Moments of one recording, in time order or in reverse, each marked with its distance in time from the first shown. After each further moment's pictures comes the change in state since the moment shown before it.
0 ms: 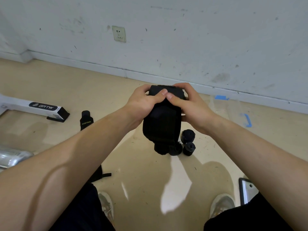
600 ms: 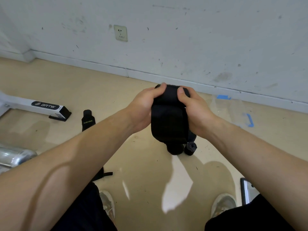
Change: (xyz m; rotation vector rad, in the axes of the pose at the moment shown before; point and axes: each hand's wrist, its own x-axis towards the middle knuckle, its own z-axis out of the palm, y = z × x) left_hand -0.011 0.004 0.004 -0.238 -0.223 -0.116; right_hand -0.001 0.004 0.014 0.219 0.155 0.072
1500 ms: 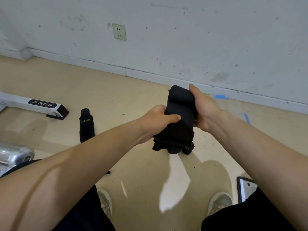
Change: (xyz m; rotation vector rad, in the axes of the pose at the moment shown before) left_hand -0.010 -0.027 0.024 0.359 0.029 -0.139; right_hand 0.005 -0.012 -0.024 -0.078 0.199 0.294
